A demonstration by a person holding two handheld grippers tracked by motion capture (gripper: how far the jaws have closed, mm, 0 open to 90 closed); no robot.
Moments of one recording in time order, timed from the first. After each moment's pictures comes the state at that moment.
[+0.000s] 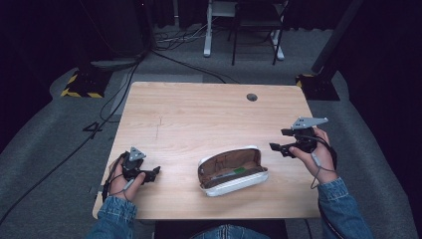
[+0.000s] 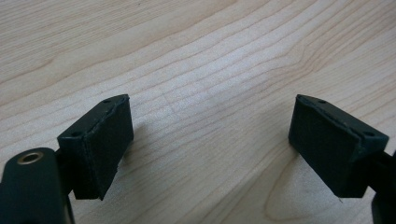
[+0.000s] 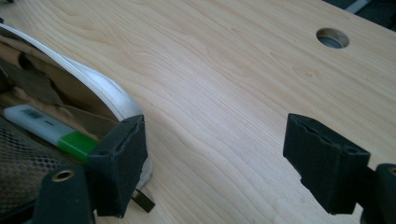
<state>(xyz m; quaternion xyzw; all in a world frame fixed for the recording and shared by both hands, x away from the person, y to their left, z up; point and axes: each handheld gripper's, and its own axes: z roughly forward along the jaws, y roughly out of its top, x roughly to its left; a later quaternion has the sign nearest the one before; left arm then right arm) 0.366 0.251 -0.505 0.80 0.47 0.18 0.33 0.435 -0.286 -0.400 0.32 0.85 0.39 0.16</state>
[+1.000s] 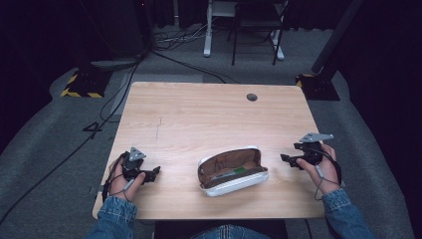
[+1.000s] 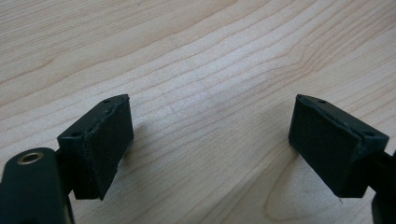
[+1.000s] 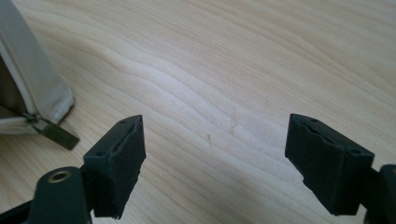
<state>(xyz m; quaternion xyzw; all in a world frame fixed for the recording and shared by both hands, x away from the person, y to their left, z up) 0.366 0.251 -0.505 0.80 0.47 0.18 0.33 0.427 -0.330 -0.465 0.41 0.83 0.34 0.17</state>
